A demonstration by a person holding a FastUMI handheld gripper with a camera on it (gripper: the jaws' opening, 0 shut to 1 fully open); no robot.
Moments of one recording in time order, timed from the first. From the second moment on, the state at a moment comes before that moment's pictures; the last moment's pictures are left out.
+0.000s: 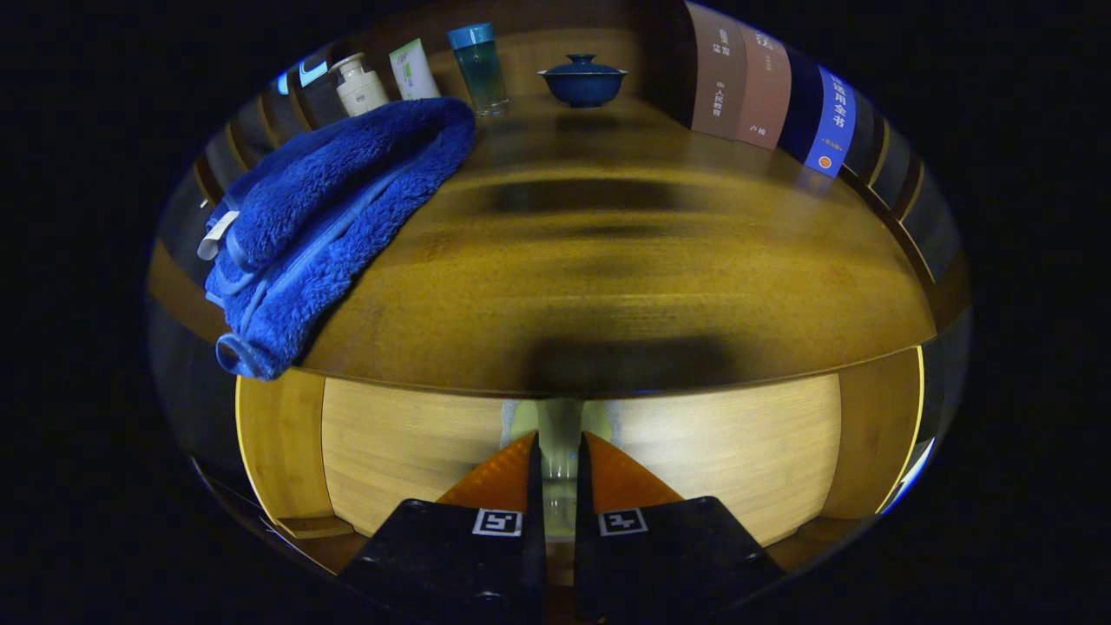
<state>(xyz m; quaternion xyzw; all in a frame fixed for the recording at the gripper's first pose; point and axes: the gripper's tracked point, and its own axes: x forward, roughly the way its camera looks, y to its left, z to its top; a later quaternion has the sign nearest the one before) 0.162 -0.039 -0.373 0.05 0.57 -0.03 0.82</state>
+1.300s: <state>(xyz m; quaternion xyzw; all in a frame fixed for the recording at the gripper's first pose) 0.308 -0.060 -0.237 0.07 0.43 -0.03 0.90</state>
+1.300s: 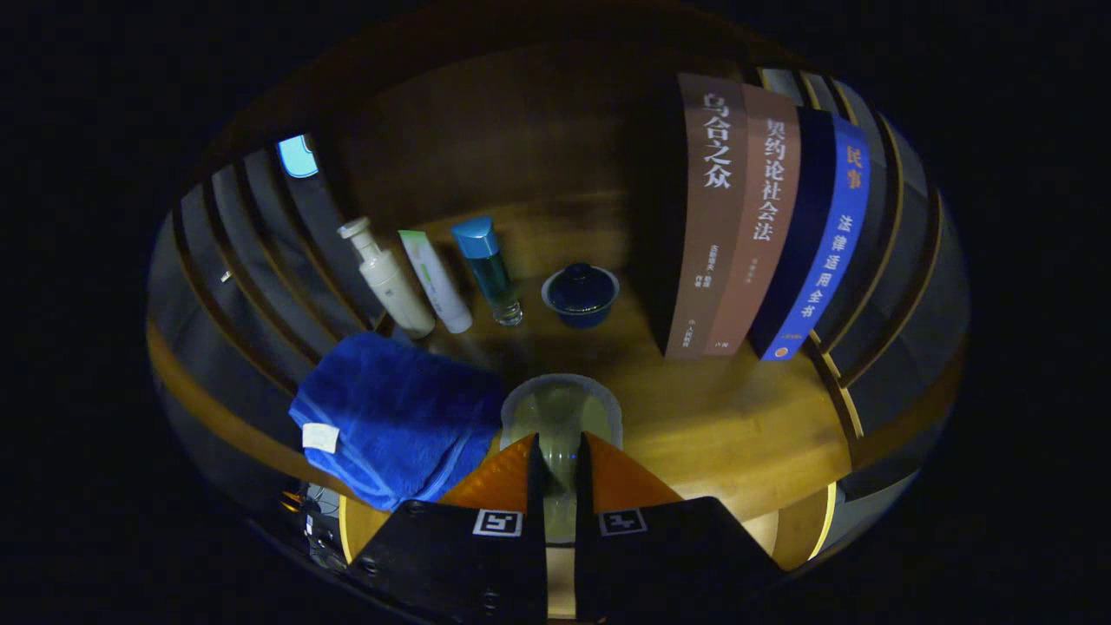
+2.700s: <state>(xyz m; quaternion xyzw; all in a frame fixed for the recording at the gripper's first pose) 0.104 -0.044 -0.134 0.06 0.16 -0.03 0.98</state>
